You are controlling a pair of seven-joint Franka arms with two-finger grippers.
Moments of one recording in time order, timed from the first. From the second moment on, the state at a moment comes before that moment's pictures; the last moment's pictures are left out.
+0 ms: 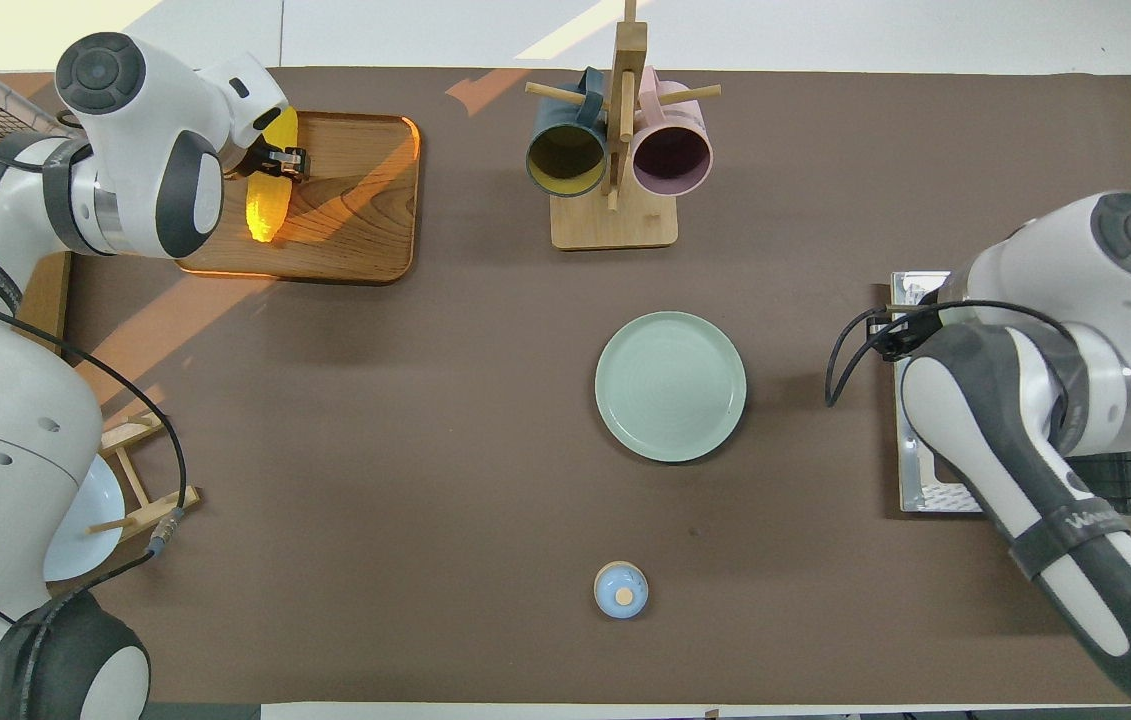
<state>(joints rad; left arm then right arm) -0.13 0.77 -0.04 -1.28 0.05 2.23 0.02 0.01 0.11 0.05 -1.91 0.02 1.91 0.14</state>
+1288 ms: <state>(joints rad) -0.40 0.25 -0.06 -1.64 -0.09 1.90 -0.30 -0.02 0.10 0.04 -1.52 0.02 1.45 0.15</state>
